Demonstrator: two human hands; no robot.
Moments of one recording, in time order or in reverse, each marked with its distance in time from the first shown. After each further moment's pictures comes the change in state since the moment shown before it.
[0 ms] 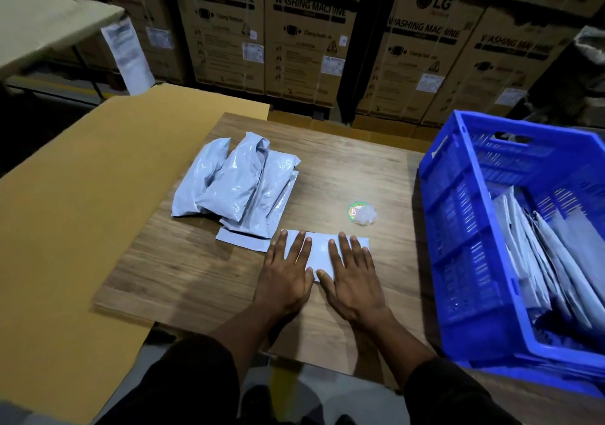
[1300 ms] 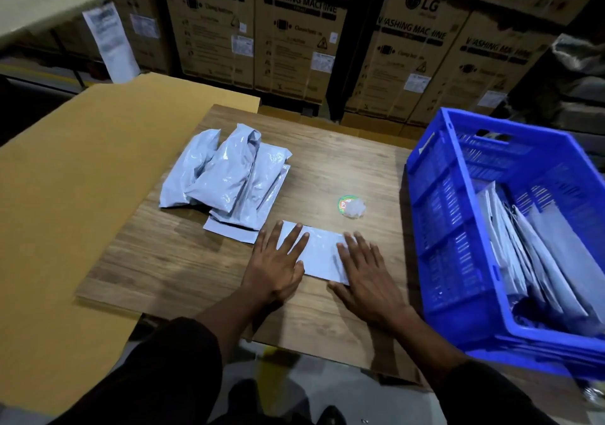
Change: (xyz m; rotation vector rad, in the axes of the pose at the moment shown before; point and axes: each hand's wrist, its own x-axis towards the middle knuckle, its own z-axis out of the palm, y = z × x) left_hand 0.000 -0.010 -0.005 0.051 -0.028 0.089; right_hand -0.029 0.039 -0.023 -0.129 0.052 -0.216
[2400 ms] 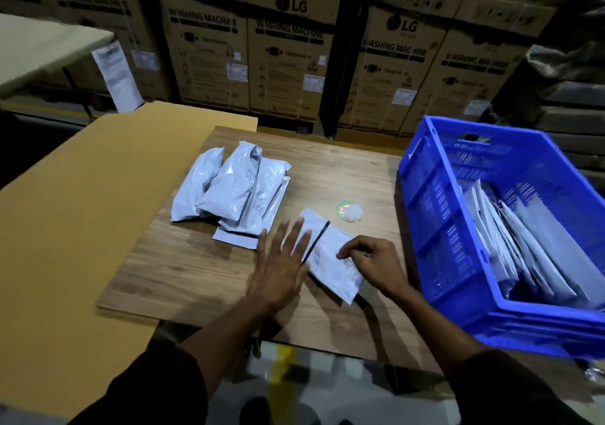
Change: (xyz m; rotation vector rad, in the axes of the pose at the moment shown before) left_hand -0.008 0.011 -0.037 0.091 0.169 0.009; right_hand 0.005 -0.021 -0.069 0.984 0.337 0.304
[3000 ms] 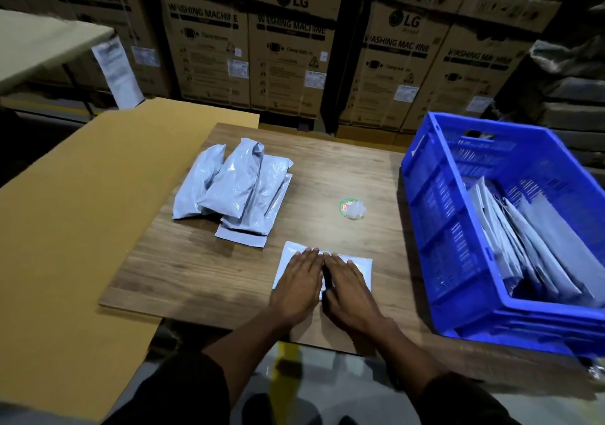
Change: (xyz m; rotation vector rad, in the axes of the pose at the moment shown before) left_hand -0.008 0.035 0.017 -0.172 -0.248 0.057; right_hand -0.042 0.047 0.070 -0.563 -0.268 -0.114
